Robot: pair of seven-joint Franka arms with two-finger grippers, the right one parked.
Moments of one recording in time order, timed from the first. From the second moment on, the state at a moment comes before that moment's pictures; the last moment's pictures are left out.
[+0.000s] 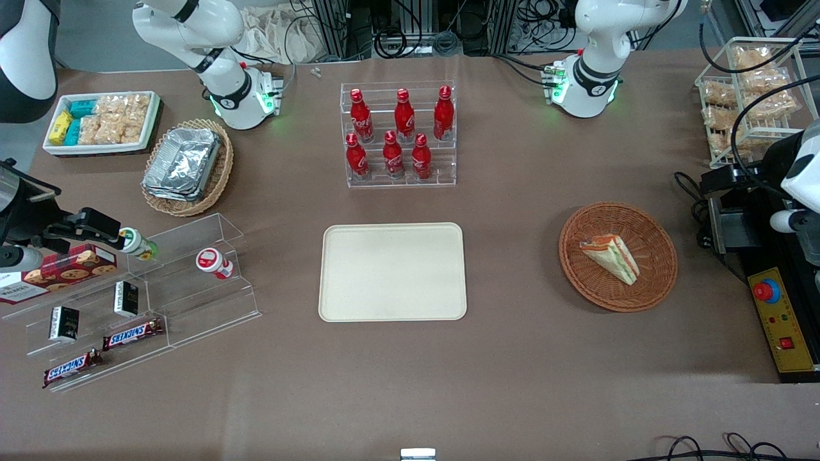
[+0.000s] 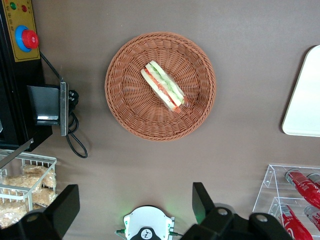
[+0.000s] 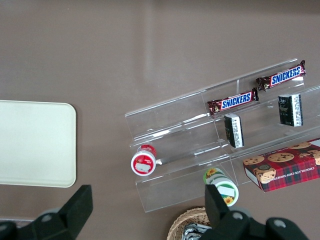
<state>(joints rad) 0.19 0.17 -0.22 -1.36 0.03 1.30 -0.11</state>
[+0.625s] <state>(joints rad) 0.19 0.17 -0.22 -1.39 0.02 1.31 -0.11</state>
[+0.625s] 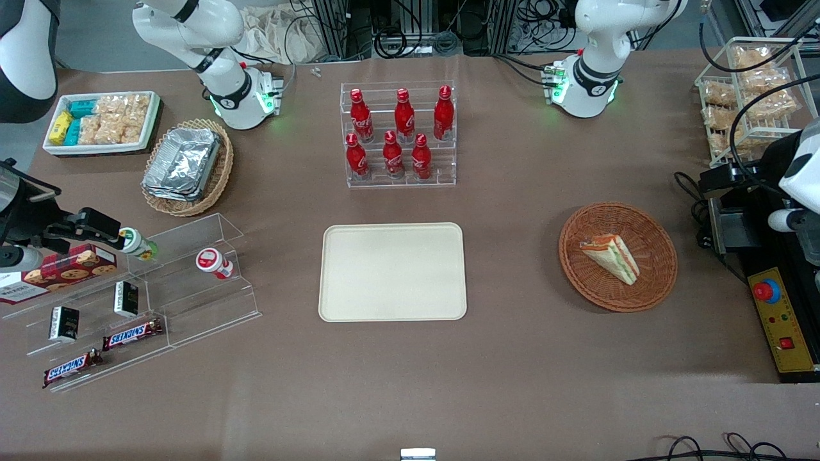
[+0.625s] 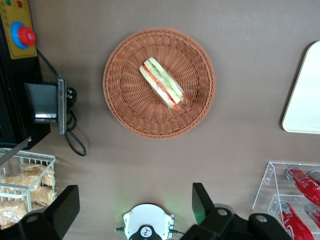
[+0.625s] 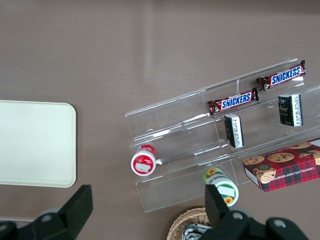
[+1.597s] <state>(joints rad) 0.19 0.05 -0.23 -2.09 0.01 2.02 -0.44</state>
